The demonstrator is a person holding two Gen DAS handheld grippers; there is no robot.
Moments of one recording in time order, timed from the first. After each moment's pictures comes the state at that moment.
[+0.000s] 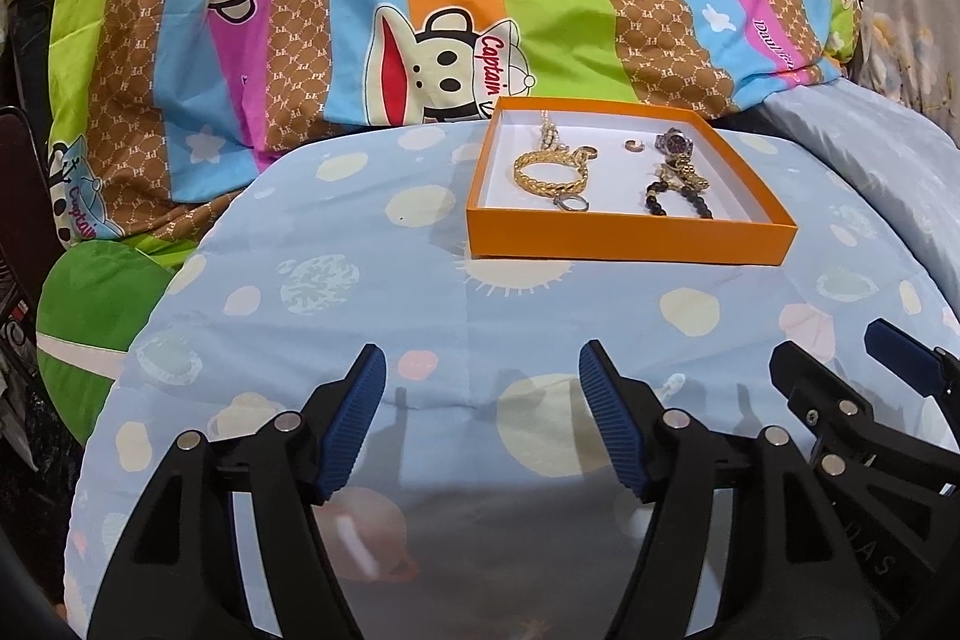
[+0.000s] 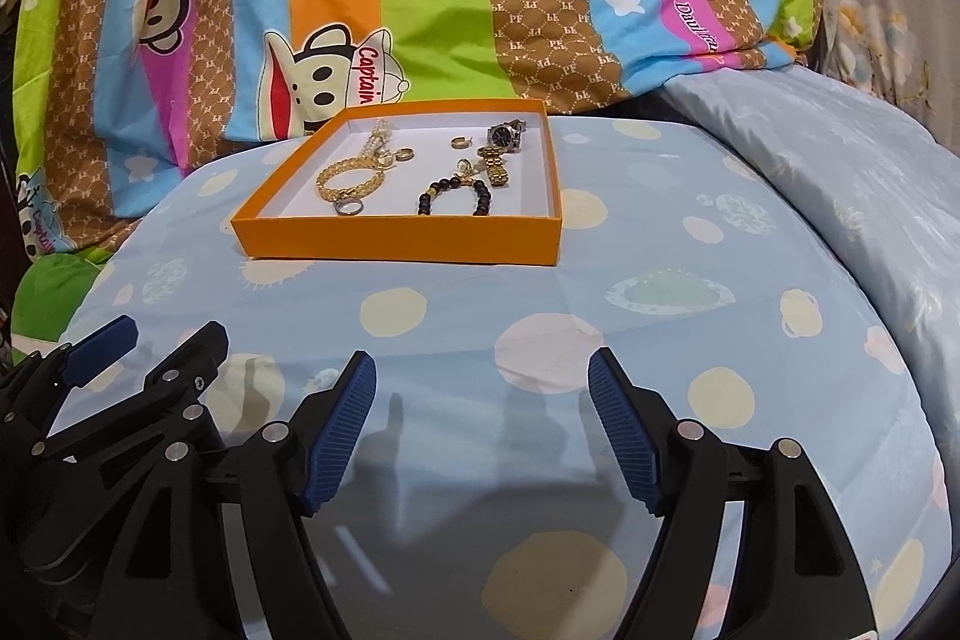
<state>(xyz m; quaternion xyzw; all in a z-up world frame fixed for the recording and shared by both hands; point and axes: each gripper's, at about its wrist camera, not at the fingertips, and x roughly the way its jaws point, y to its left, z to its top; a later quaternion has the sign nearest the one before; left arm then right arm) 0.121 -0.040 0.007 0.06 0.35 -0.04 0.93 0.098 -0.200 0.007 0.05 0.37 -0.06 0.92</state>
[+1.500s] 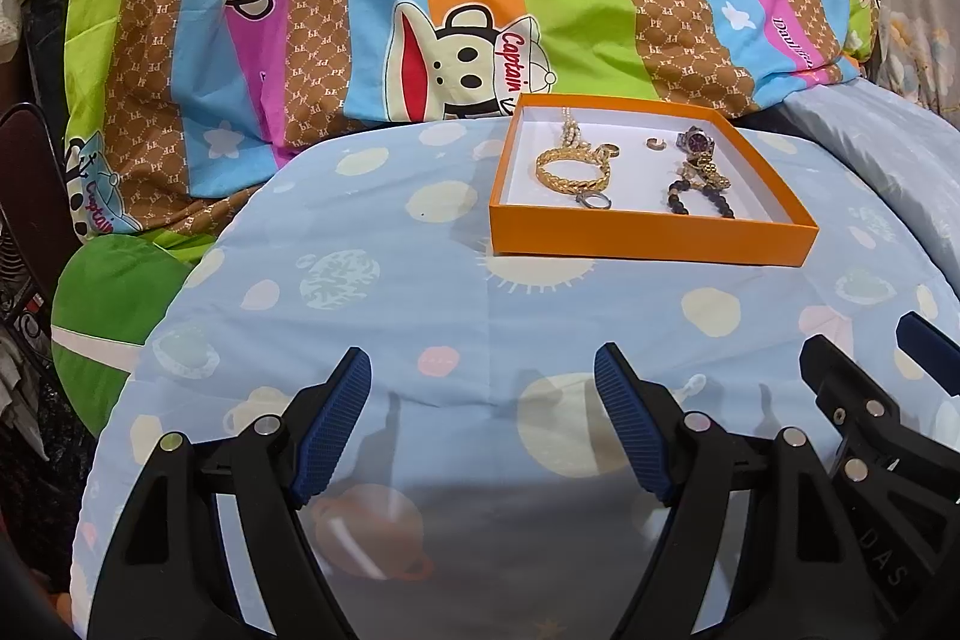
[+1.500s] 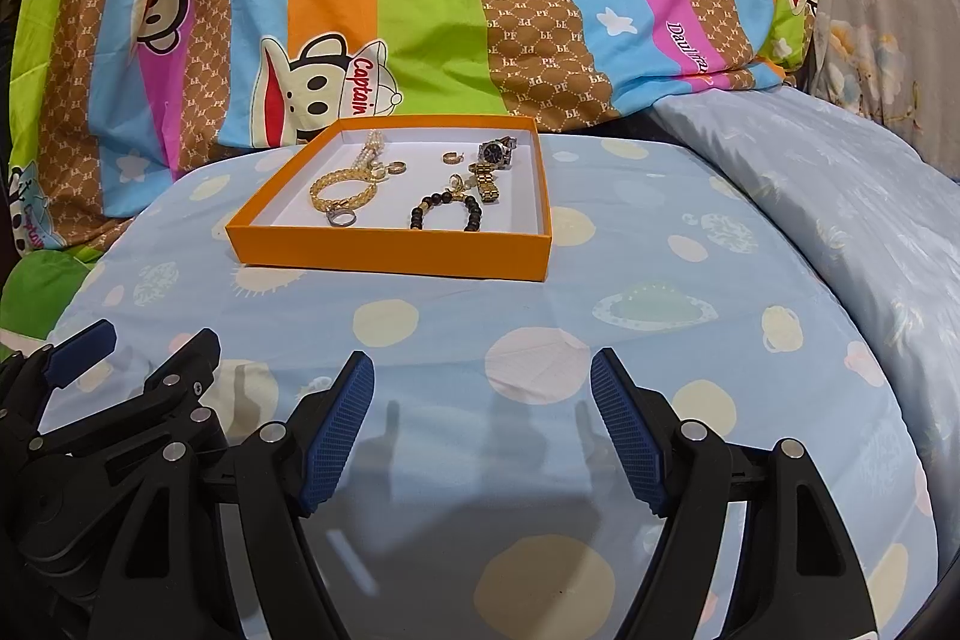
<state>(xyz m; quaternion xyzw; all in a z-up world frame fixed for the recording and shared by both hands) 0.123 -0.036 0.006 0.06 0.35 -0.02 0.93 0.095 -0.197 0.011 0.04 0.36 -0.07 0.93</state>
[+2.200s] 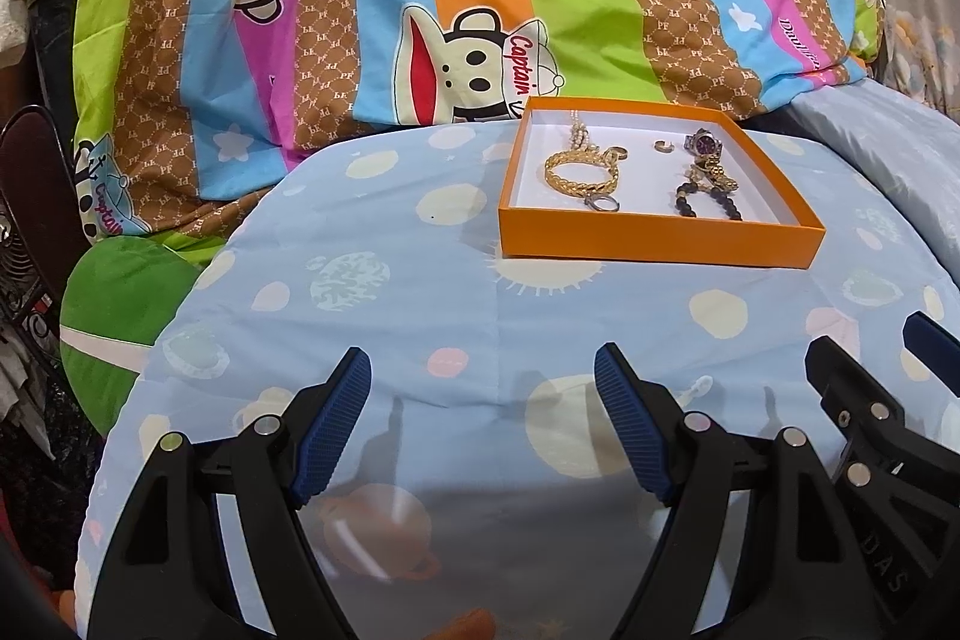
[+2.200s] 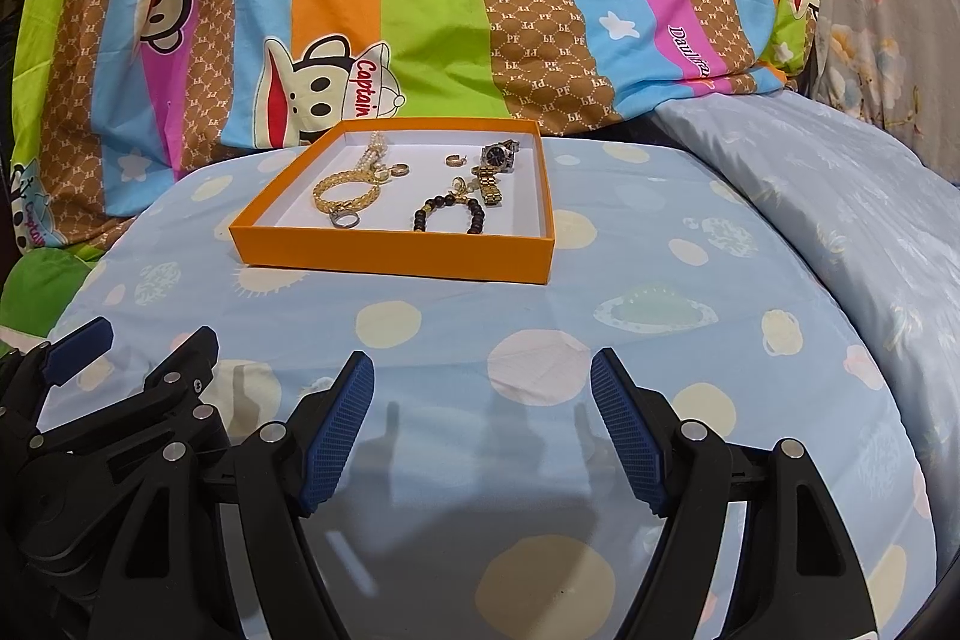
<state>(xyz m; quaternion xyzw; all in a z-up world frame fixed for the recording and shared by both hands) 0.121 -0.035 0.008 0.06 0.35 -0.01 0.93 0.095 -0.197 0.013 0.04 0.36 -0.07 0.93</state>
